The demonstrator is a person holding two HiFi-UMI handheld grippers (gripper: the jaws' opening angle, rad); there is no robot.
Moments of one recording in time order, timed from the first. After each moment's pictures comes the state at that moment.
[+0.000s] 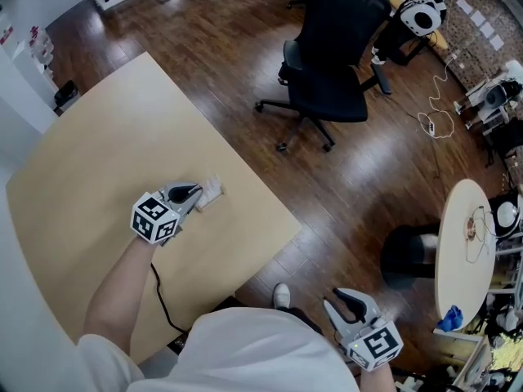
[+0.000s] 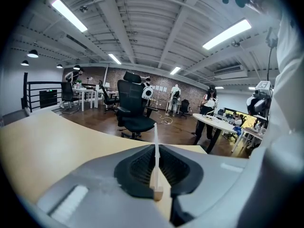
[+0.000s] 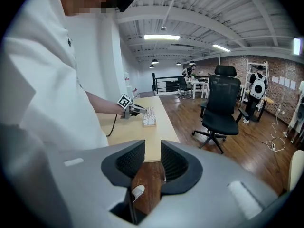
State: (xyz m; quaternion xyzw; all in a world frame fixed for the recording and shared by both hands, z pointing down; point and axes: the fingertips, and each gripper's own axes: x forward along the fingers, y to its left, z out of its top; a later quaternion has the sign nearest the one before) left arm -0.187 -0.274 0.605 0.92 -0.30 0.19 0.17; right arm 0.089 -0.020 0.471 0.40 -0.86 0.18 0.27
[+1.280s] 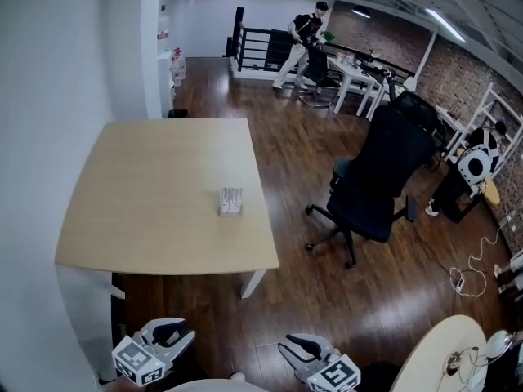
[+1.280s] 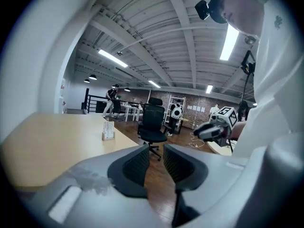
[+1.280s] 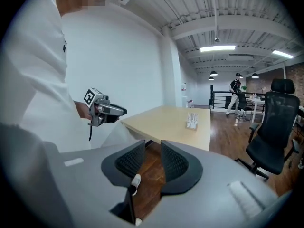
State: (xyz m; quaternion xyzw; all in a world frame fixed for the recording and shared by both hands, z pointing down) left arm 0.054 0.178 0.478 0.79 -0.58 0.06 0.18; right arm 0.241 0.089 0.483 0.05 -0.97 0.05 0.24
